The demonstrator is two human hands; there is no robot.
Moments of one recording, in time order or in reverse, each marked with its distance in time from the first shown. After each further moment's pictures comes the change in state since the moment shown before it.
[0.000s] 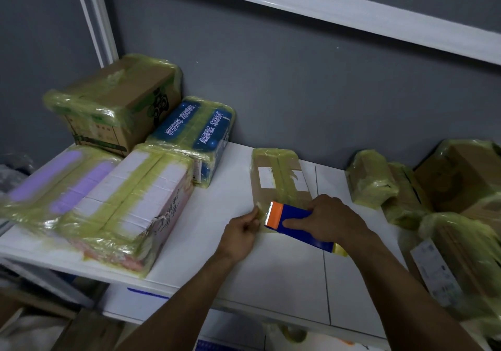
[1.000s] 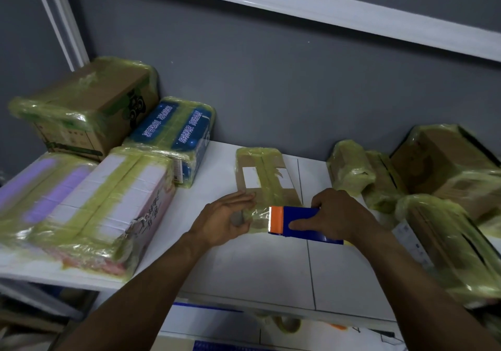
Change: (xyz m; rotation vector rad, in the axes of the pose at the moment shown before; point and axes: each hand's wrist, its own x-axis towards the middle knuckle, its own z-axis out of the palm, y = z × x) left_hand 0.020 0.015 -0.027 0.653 -0.127 0.544; right_hand -0.035 0.037 -0.024 0.005 0.065 -0.006
